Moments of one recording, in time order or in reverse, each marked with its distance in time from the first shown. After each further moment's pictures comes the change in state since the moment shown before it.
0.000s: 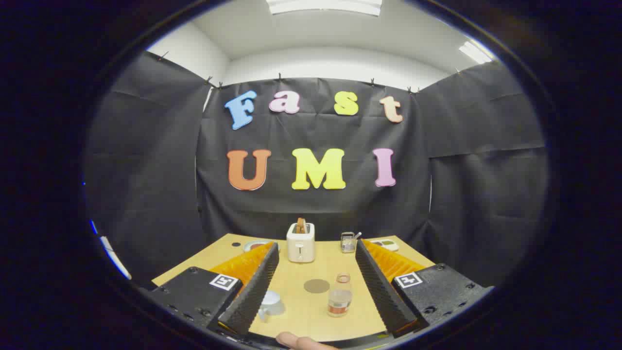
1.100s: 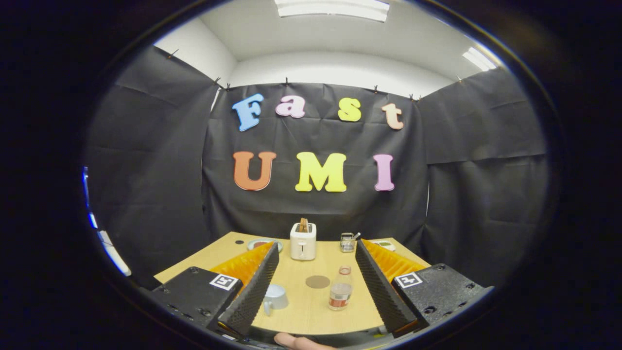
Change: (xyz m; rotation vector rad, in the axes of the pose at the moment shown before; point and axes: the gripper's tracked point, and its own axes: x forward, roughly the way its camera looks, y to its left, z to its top) arm -0.042 0.006 -0.001 -0.026 -0.016 -0.012
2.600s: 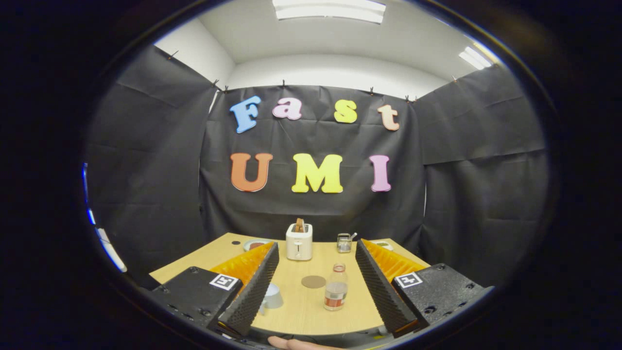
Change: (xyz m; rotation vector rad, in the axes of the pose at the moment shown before) arm 0.000 -0.020 -0.017 0.001 -0.036 -0.016
